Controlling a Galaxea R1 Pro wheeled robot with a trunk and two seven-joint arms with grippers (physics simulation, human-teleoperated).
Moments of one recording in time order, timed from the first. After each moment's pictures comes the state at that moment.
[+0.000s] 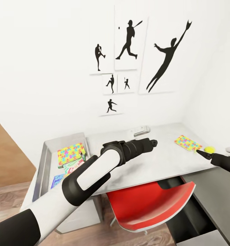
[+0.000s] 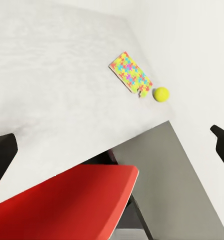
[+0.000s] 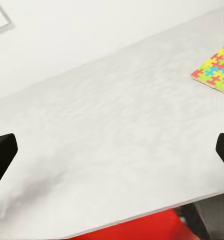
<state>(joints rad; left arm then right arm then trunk) -0.98 -0.16 -0.88 -1.56 1.49 0.45 0.99 -0.36 -0.54 -0.40 -1.57 -0.64 0.81 0.37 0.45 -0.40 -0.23</state>
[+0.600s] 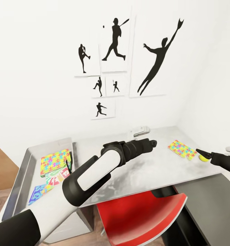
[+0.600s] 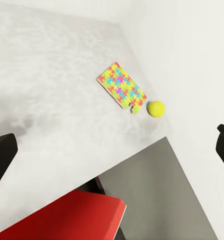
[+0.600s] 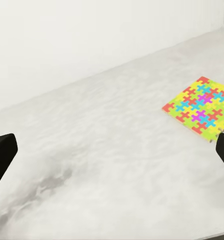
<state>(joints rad) -0.97 -0.16 -0.89 -1.56 1.48 0.45 0.99 -0.35 -0.54 -0.39 -1.58 -0.63 0.78 0.37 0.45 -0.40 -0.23</state>
